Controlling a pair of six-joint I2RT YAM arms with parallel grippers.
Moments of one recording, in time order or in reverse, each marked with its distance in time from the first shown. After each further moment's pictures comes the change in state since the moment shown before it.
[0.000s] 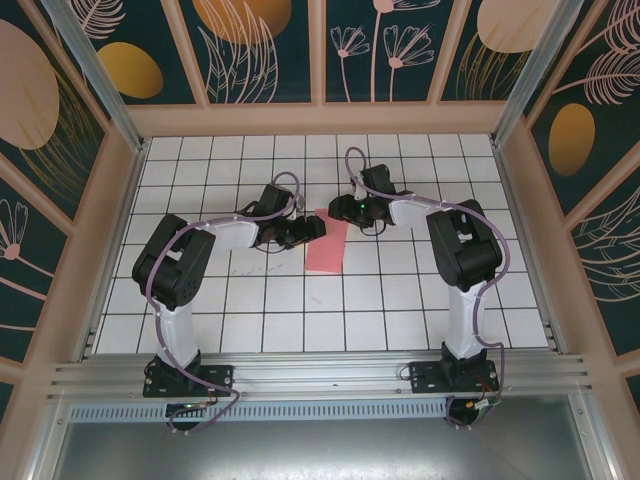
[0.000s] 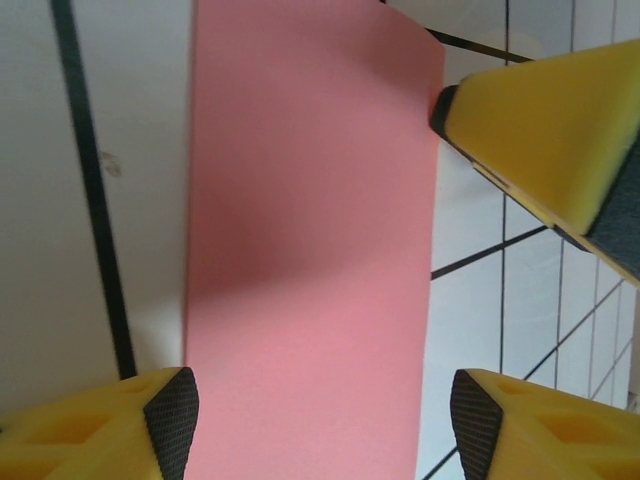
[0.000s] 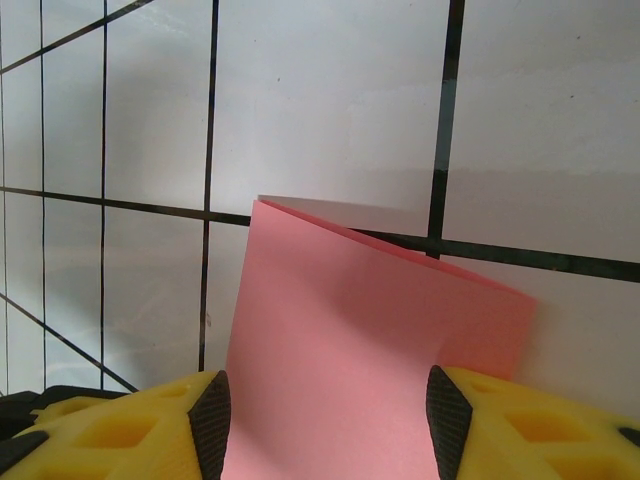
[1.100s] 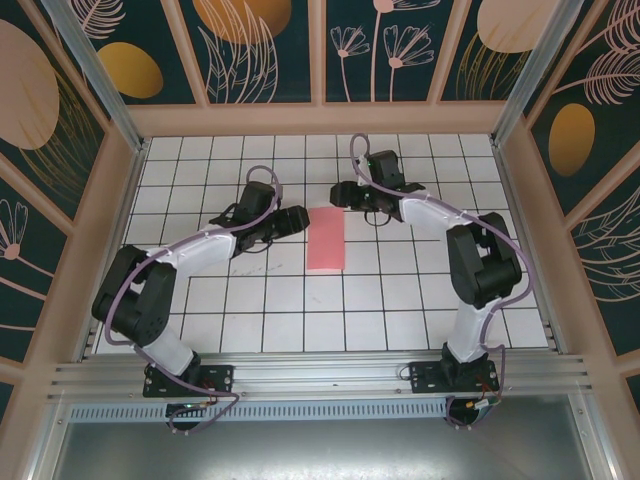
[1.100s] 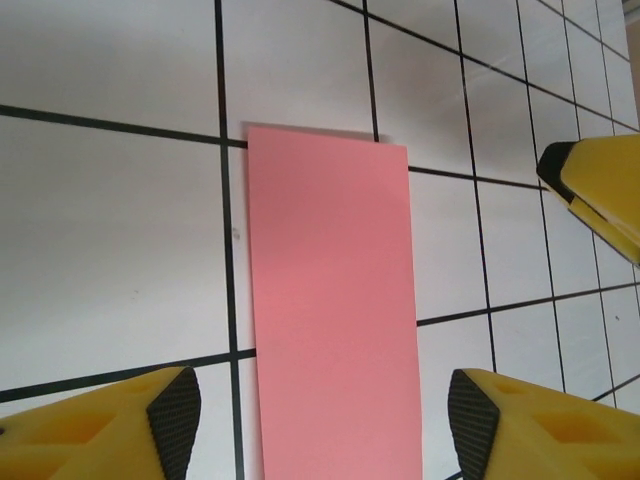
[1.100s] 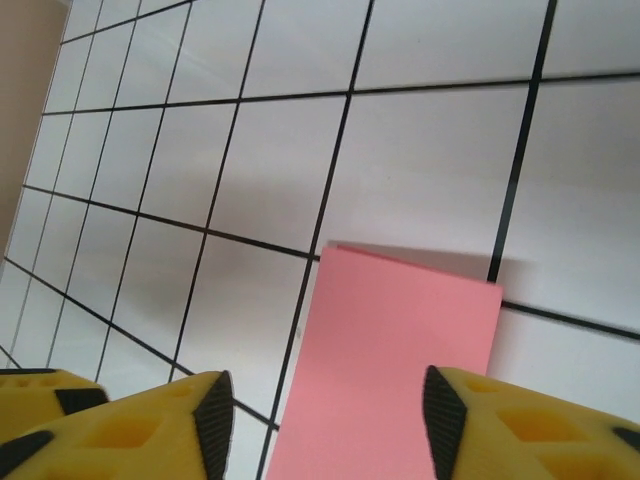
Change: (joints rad) left arm 0.000 -0.290 -0.134 -0.010 -0.254 -0.001; right arm 0.011 -0.172 -0.019 -0.018 0.047 -0.100
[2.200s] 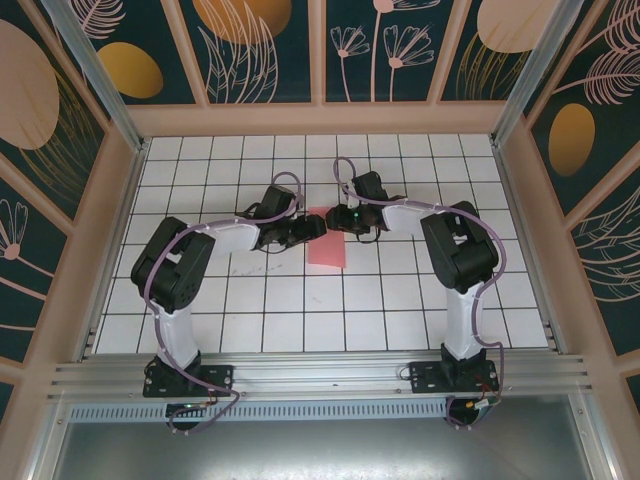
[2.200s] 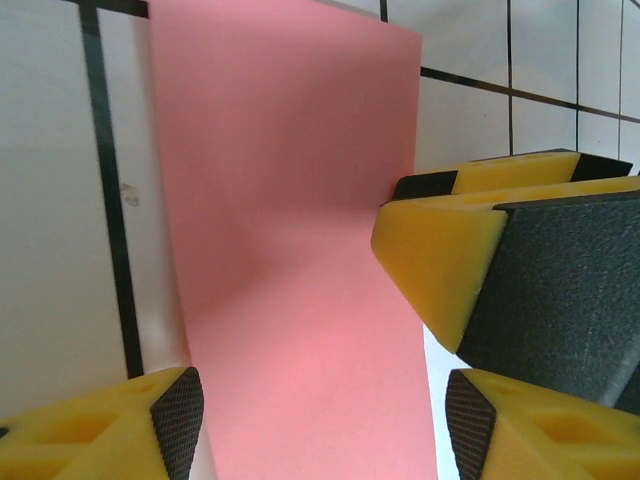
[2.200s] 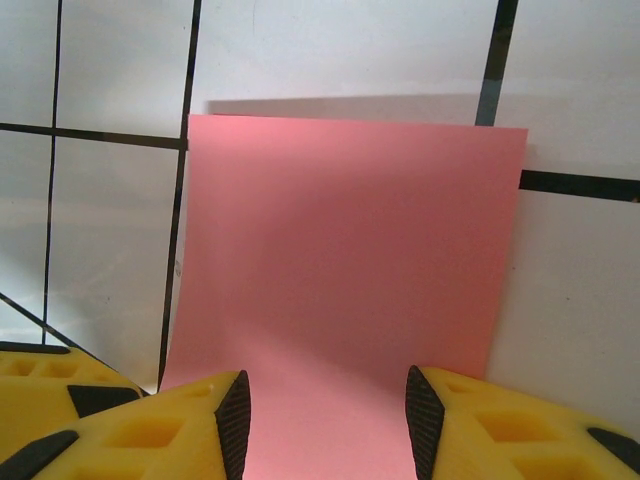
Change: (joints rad) left arm -0.028 0.275 0.121 0.051 0.169 -0.023; right arm 0.042 0.171 -0.007 -0.006 0.010 0.021
